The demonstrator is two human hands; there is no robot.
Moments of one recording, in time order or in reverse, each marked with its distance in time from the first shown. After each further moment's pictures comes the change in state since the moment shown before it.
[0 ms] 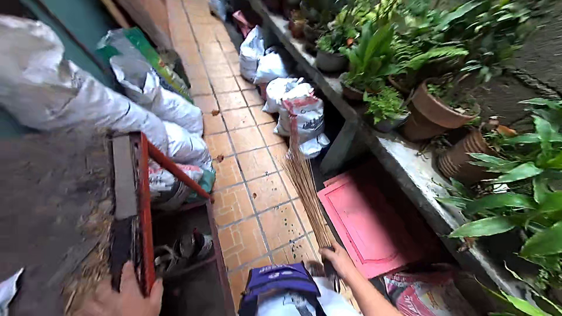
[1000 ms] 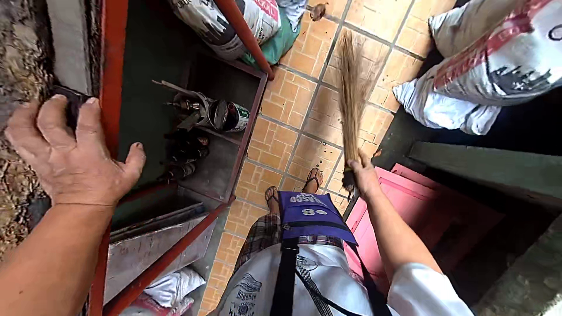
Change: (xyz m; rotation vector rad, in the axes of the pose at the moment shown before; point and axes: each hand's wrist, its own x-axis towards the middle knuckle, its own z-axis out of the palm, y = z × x) left_hand 0.113 0.023 0.042 0.284 -0.050 -0.173; right_hand 0.380 -0.163 0.072 -0.354 -0.475 0.126
